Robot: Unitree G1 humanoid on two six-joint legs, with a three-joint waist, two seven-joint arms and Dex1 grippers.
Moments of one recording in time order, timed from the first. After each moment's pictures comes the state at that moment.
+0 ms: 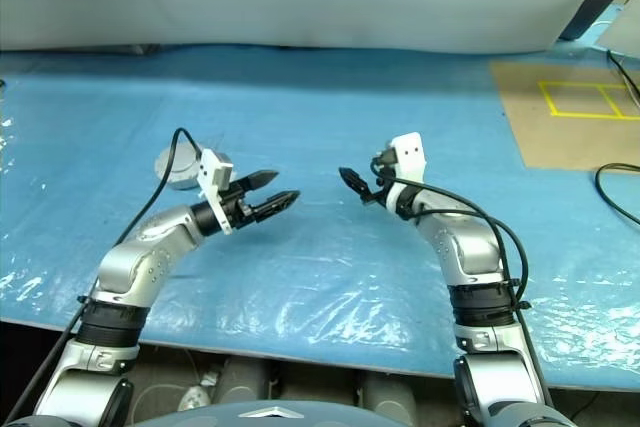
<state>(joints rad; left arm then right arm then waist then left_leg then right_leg) -0.31 0.37 -0.02 -0.06 -0.56 0.48 -0.73 -0.43 -0.30 -0.01 -0.05 0.39 0.67 0.45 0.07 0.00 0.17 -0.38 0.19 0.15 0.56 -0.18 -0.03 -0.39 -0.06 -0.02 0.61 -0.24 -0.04</state>
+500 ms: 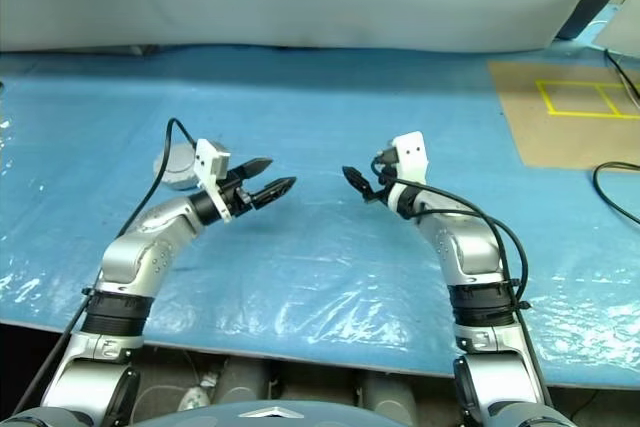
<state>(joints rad) -0.37 0.35 0.00 0.00 -0.51 0.43 -0.71 -0.43 -0.29 -0.02 -0.04 0.36 0.65 0.41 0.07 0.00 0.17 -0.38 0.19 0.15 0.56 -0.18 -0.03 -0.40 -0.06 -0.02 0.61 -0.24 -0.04</state>
